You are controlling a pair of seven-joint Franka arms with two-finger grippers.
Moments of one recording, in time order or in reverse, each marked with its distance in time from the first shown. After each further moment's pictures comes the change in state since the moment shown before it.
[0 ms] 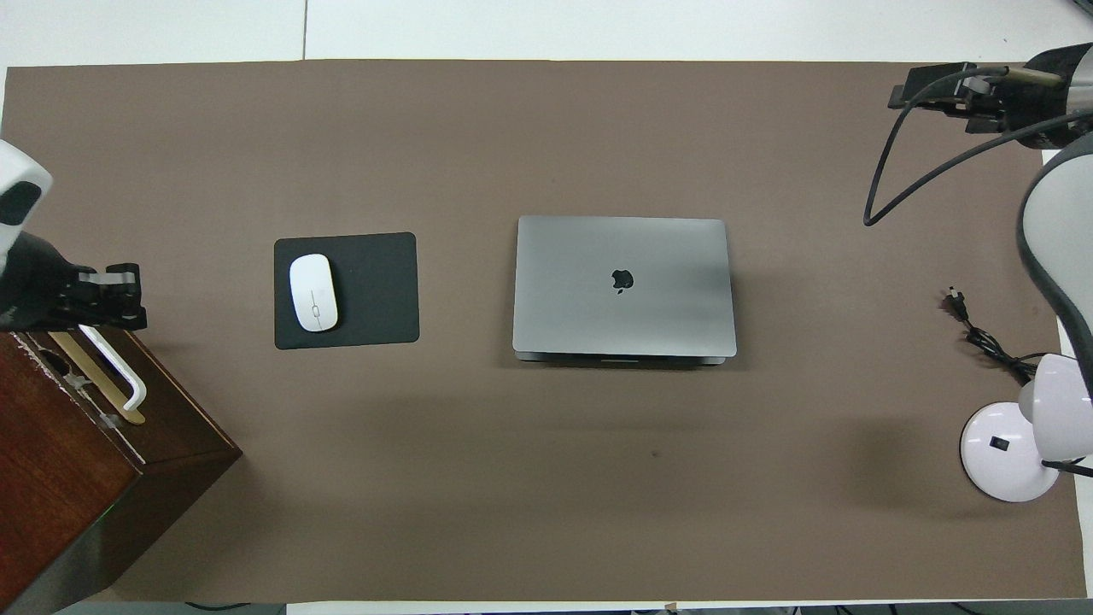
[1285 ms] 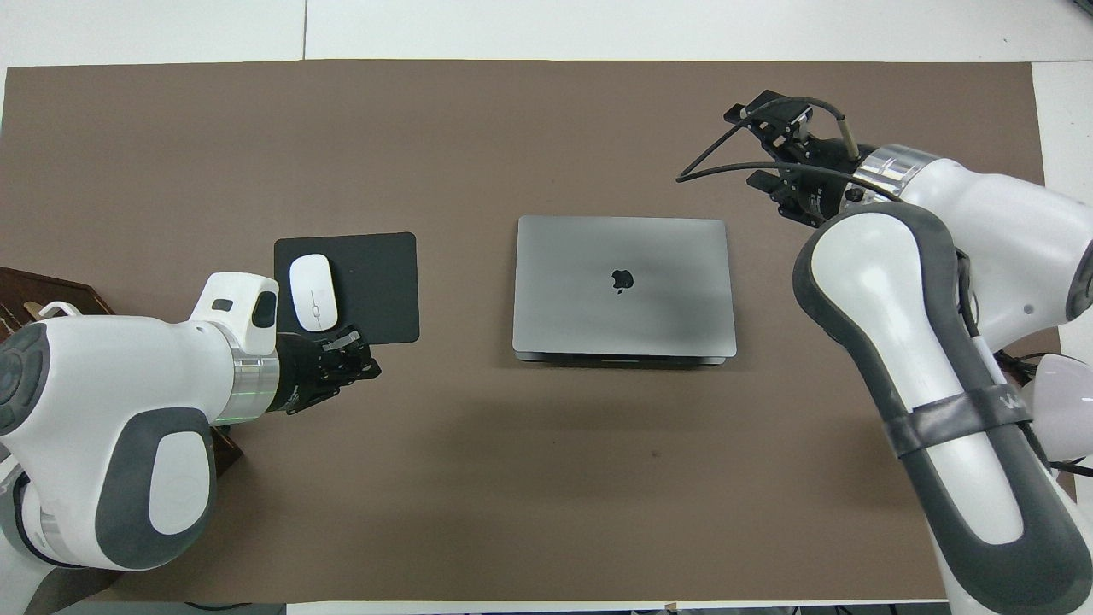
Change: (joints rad) left arm -0.219 -0.154 -0.024 -0.554 -0.451 0.620 -0.323; right arm 0.558 0.059 -0.320 -0.379 0.820 0.519 0.173
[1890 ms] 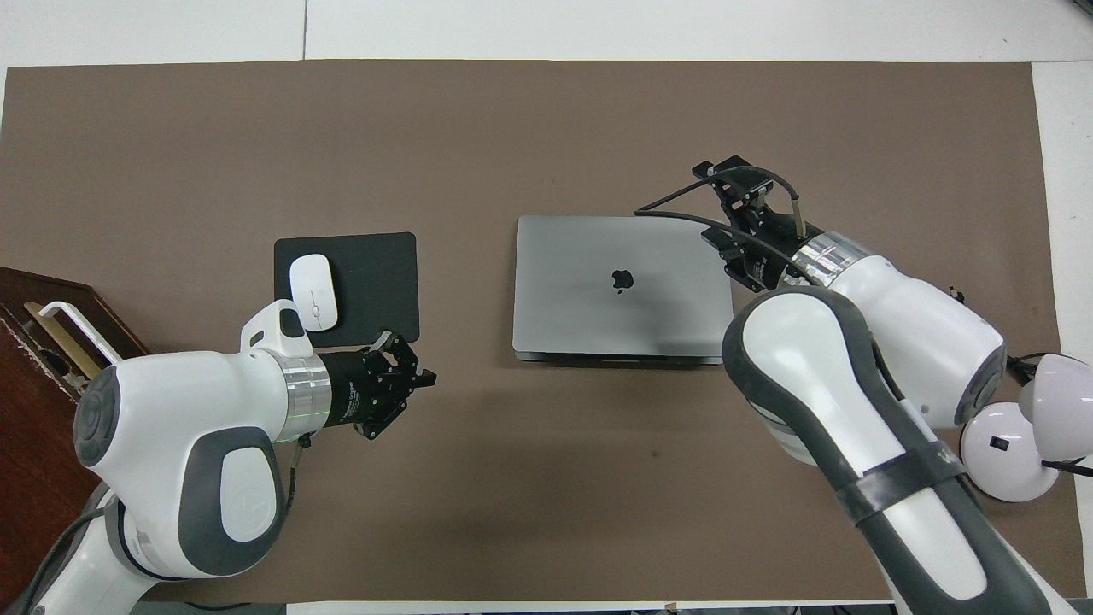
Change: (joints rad) left arm -0.104 0.035 0.000 -0.105 -0.303 0.189 -0.464; right arm 0.032 -0.141 0.179 -0.188 0.152 0.316 0.018
